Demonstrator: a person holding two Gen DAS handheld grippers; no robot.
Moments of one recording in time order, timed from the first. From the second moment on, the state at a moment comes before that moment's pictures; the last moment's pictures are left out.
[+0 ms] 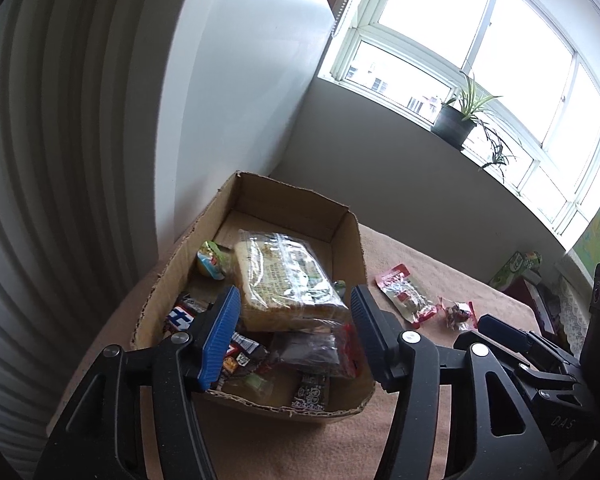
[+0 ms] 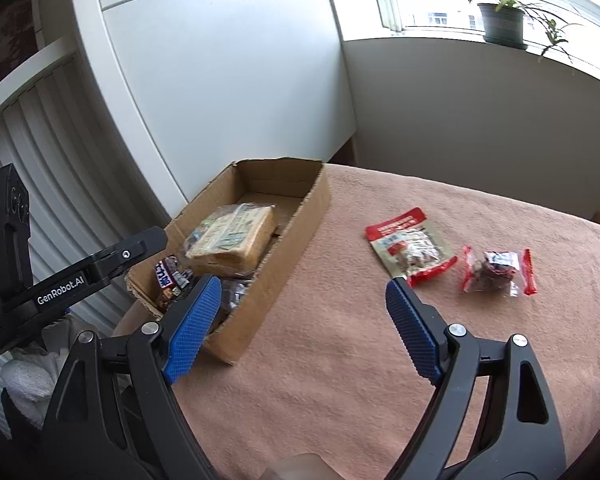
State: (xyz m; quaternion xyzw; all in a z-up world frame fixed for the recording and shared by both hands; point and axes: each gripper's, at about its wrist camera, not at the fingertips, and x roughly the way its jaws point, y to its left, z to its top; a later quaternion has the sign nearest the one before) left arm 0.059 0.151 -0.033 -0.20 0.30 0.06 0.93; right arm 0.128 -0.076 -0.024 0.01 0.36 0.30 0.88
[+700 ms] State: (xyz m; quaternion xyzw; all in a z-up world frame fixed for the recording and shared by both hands) left arm 0.099 0.038 -0.039 -0.14 0.34 -0.04 0.93; right arm 0.169 -0.225 -0.061 0.09 0.39 0.19 0.90
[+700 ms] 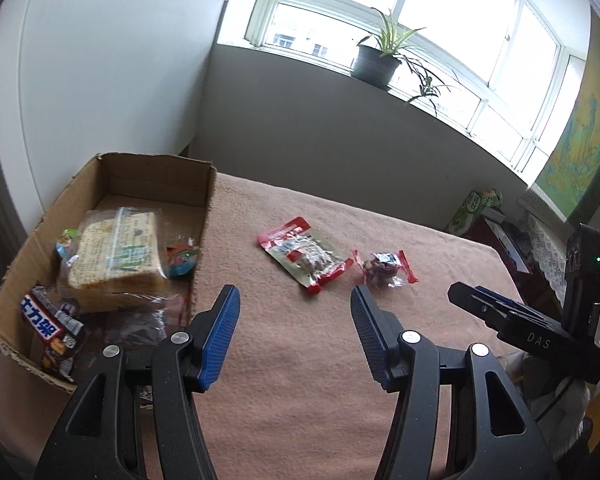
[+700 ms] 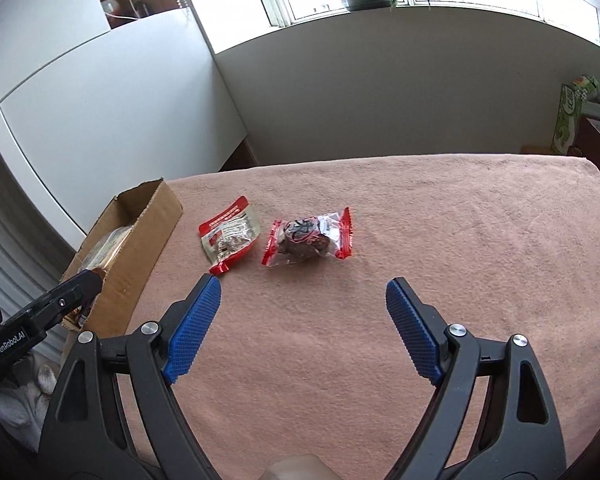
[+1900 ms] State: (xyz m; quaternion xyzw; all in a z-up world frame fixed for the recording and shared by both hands) left arm 0.177 -0.019 -0.078 -0.10 0.41 -0.11 0.90; right arm 0.232 -0.212 -0.113 0.17 0.47 0.24 0.83
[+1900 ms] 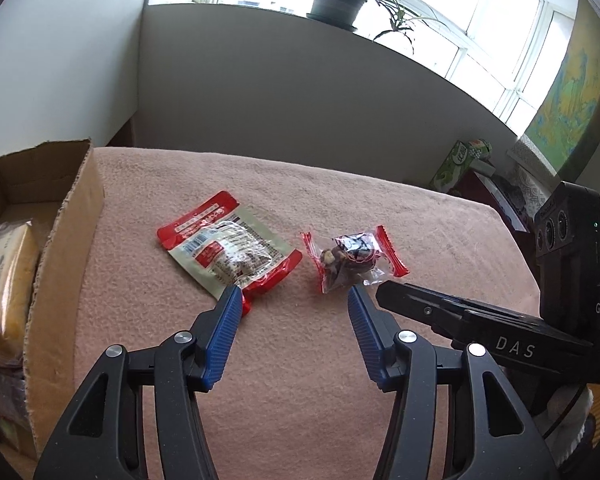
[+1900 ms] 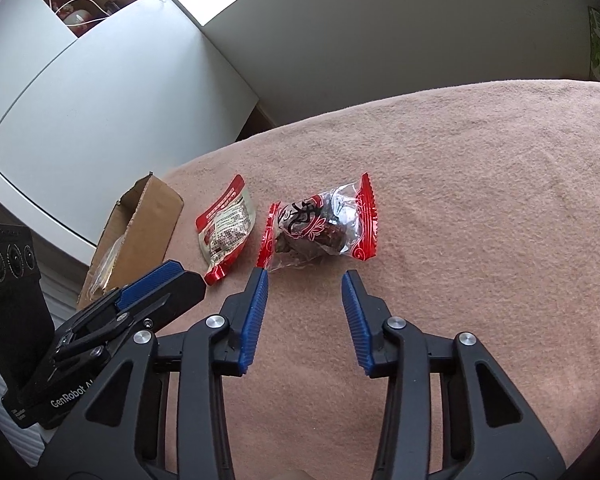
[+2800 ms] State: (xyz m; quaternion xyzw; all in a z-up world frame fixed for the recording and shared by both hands) left arm 0.179 0.017 -0.099 -0.15 0.43 -0.07 0.89; right arm 0.281 -0.198 -0.093 0.11 0.44 0.19 0.87
